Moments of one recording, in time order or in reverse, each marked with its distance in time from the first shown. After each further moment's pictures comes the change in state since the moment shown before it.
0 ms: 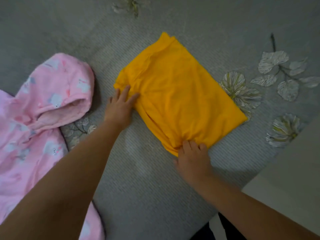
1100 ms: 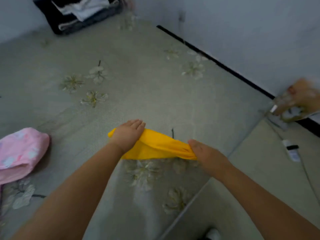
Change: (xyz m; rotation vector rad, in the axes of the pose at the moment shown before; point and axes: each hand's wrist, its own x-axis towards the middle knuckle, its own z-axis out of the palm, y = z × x) left_hand 0.063 0.286 -0.178 0.309 0.204 0.303; right_hand 0.027 0.357 -0.177 0.045 -0.216 -0.120
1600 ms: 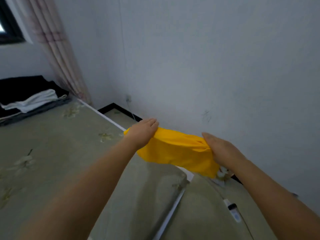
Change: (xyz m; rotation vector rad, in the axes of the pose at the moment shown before) left_hand 0.266 0.215 -0.326 0.010 0.383 0.150; right_hand -0.138 0.335 -0.266 -0.059 0.365 0.383
